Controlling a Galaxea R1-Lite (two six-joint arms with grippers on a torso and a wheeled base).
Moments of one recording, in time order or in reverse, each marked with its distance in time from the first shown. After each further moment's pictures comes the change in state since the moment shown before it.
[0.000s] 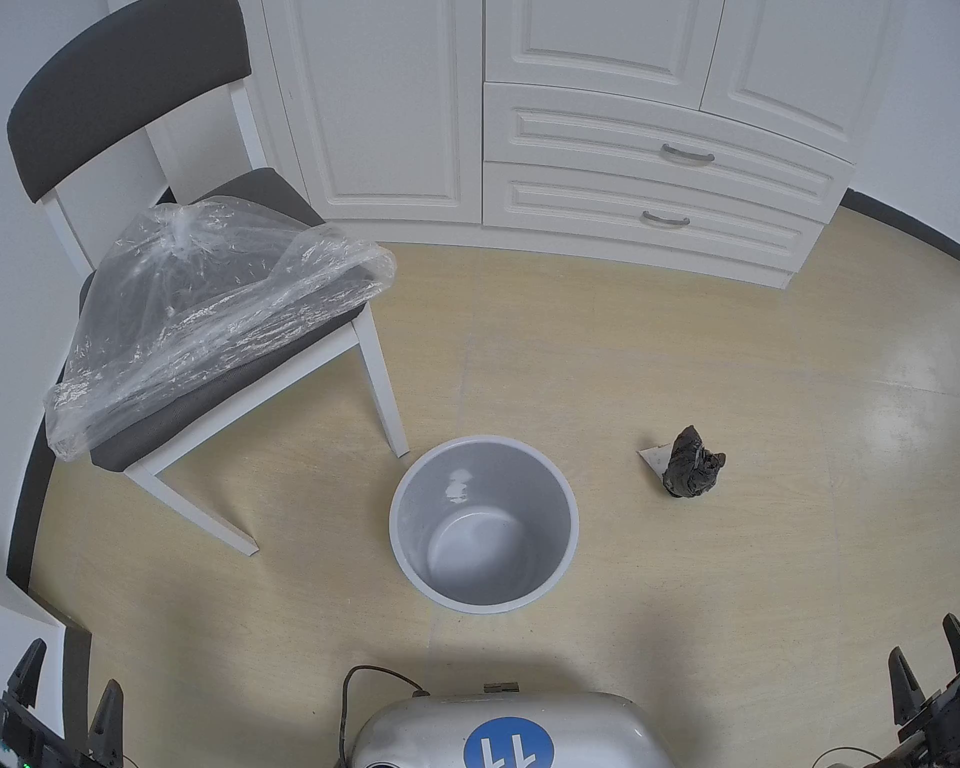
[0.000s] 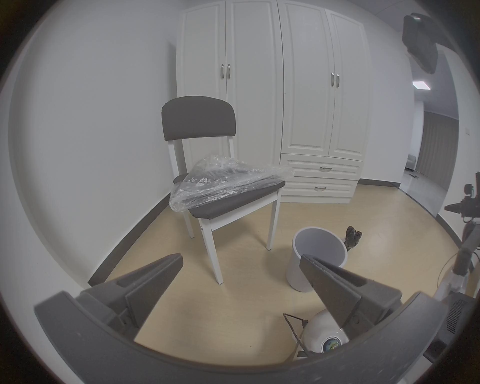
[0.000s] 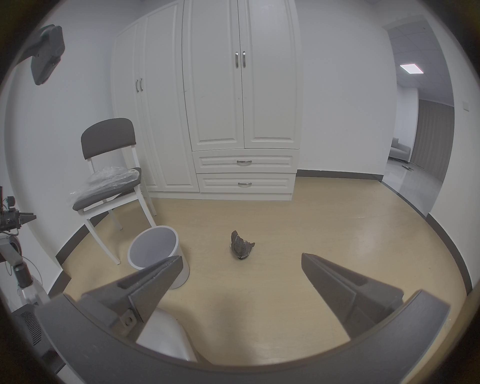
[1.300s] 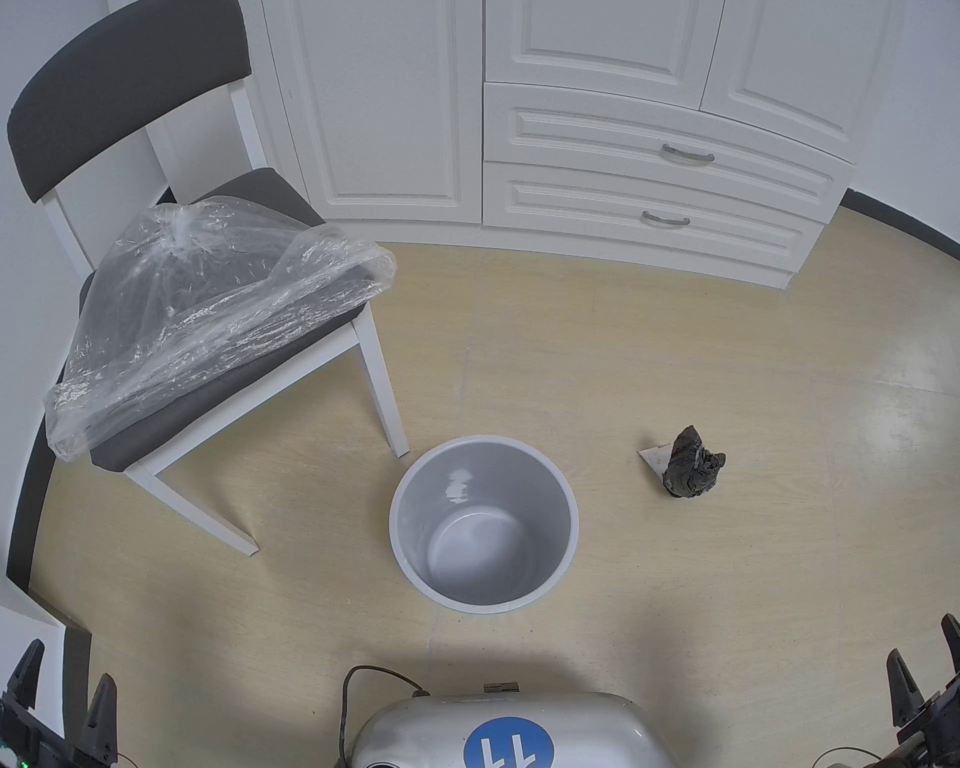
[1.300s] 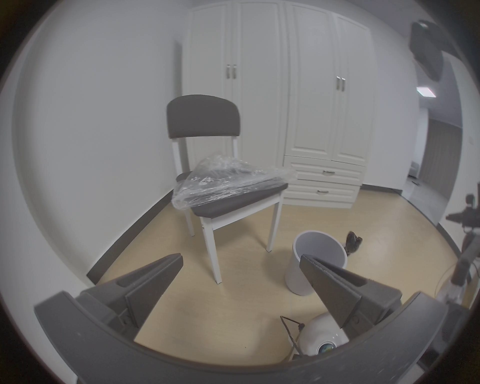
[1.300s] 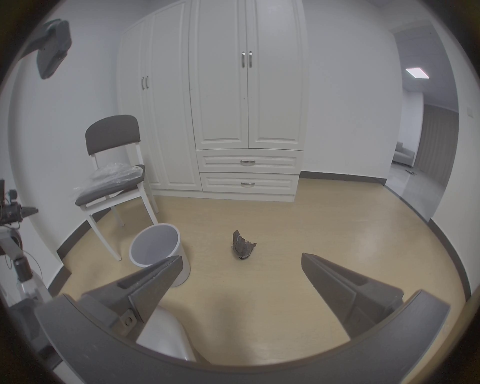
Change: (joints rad) left arm 0.003 0.000 0.000 -0.003 0.019 -0.052; right arm -0.001 0.000 0.000 0.000 0.018 -0.007
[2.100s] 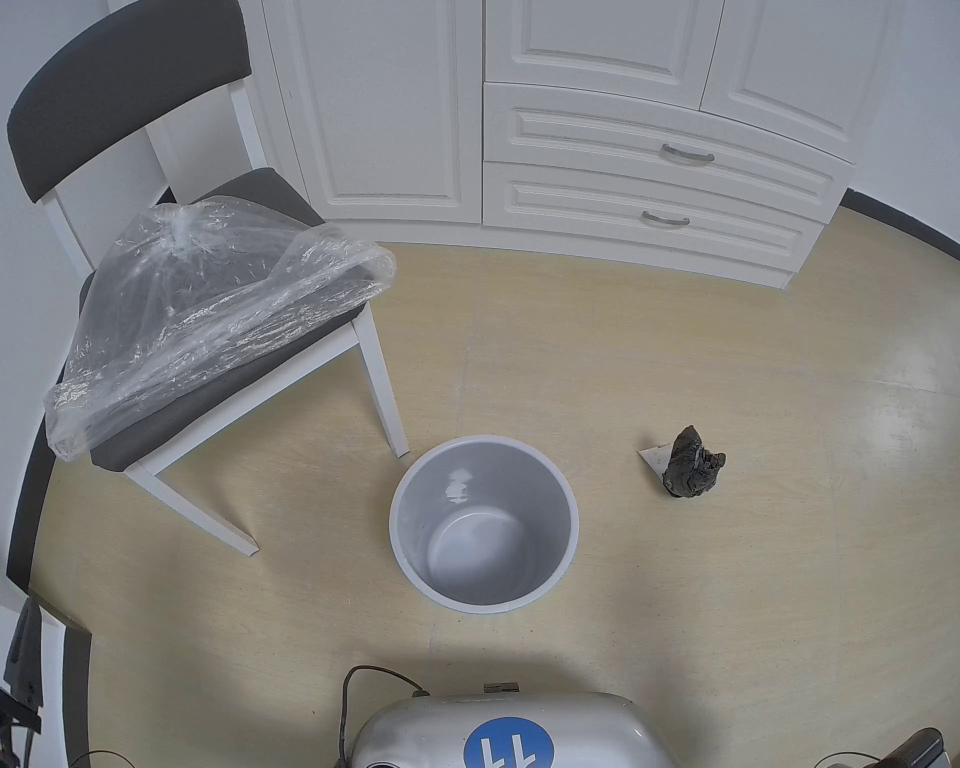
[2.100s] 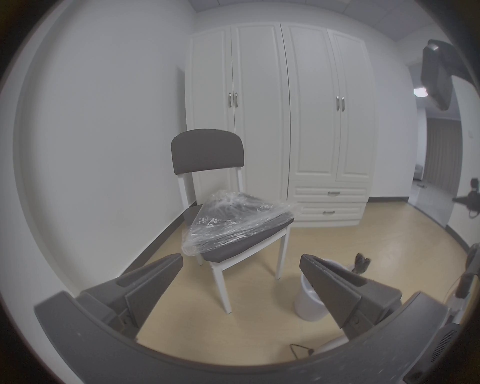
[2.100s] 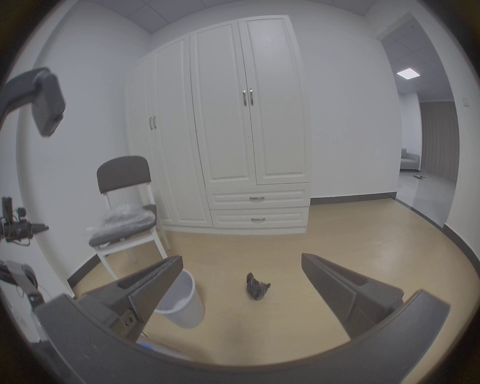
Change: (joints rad) left arm -0.009 0.154 -0.231 -0.044 0.051 0.071; right arm 0.006 0.183 -0.232 -0.162 0.056 0.060
